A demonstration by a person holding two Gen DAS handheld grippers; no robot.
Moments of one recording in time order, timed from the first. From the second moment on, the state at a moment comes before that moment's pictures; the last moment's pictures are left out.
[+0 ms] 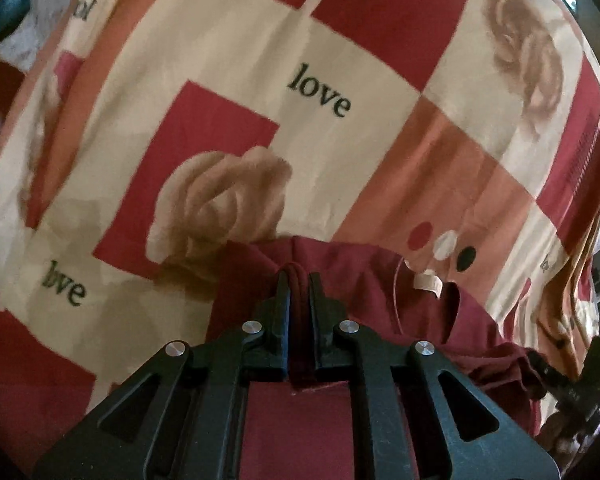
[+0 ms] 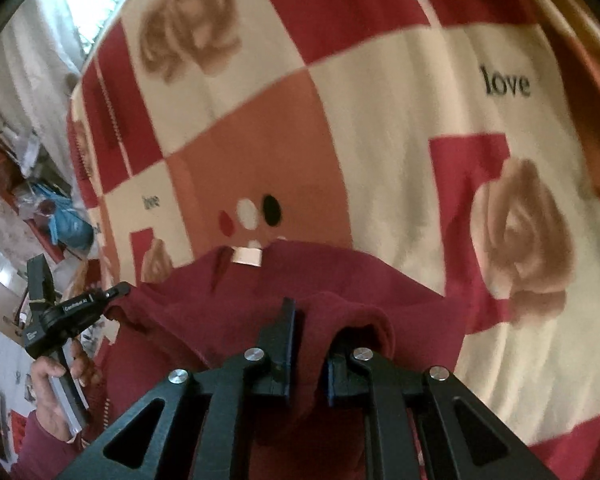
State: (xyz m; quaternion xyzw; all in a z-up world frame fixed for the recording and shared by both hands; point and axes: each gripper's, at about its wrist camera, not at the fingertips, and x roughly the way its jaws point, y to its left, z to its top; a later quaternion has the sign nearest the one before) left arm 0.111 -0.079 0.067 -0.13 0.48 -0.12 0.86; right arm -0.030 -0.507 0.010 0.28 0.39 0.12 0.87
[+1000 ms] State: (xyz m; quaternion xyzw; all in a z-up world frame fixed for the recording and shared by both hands) left arm 0.072 -0.061 0.056 -0.08 0.52 -0.12 0.84; right arm -0.057 -0.504 0.030 0.21 0.41 0.07 0.88
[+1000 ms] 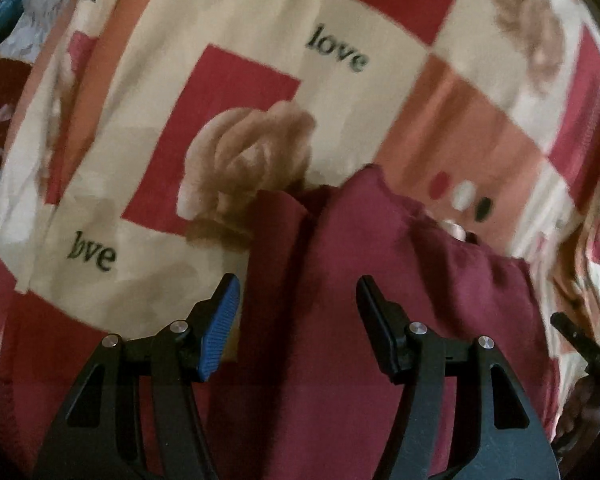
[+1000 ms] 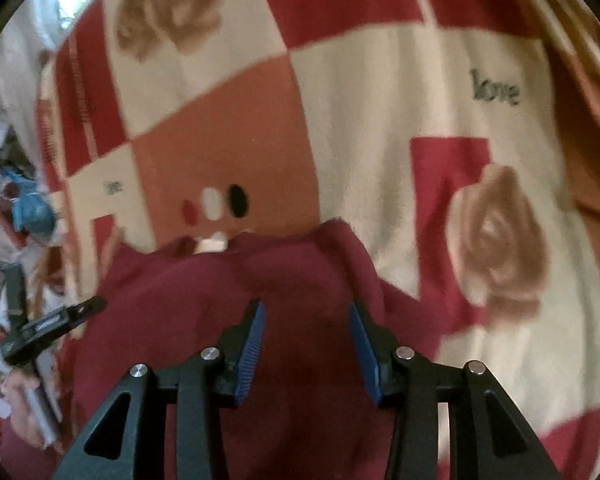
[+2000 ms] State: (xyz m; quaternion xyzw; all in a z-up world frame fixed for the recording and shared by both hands) left arm -0.039 -0.038 0.048 -0.05 0.51 -0.11 0.85; right arm -0.180 -0.488 0.027 0.14 0.44 0.03 0.89
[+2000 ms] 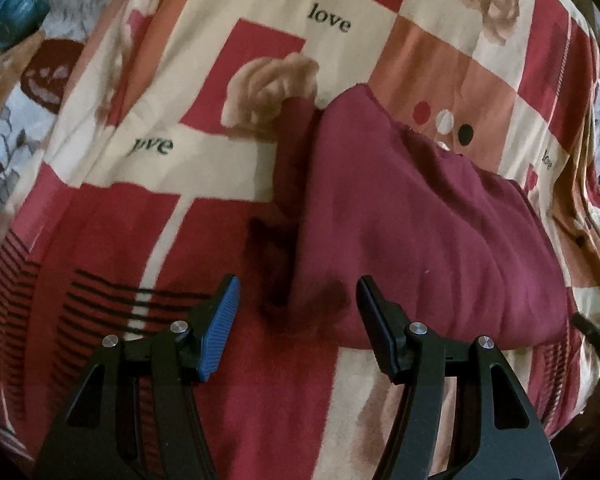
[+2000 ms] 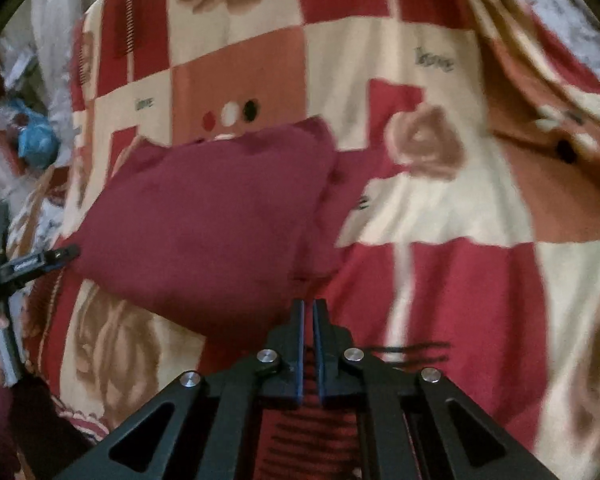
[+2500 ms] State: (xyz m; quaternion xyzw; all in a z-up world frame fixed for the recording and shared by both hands) left arm -0.030 -0.045 0.033 -0.02 0.50 -0.09 0.86; right arm -0.065 -0.344 0.041 0.10 0.41 0.16 0.89
